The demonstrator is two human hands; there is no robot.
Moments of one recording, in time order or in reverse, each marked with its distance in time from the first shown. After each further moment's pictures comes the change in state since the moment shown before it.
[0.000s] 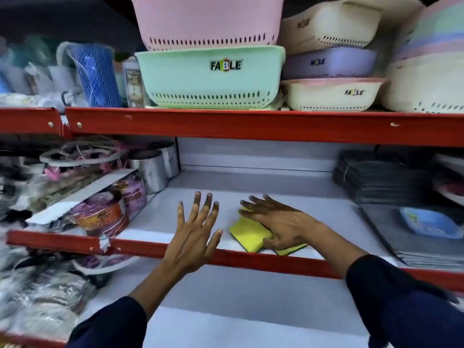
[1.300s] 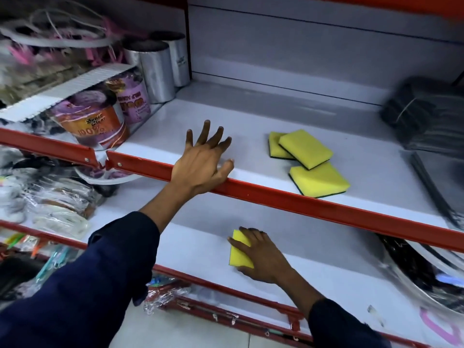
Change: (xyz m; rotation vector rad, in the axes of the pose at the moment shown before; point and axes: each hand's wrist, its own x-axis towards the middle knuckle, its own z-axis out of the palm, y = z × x) left_hand 0.015 -0.045 0.058 -0.165 -0.127 -0.098; right_hand -0.010 -0.126 0.259 0.253 -0.211 0.076
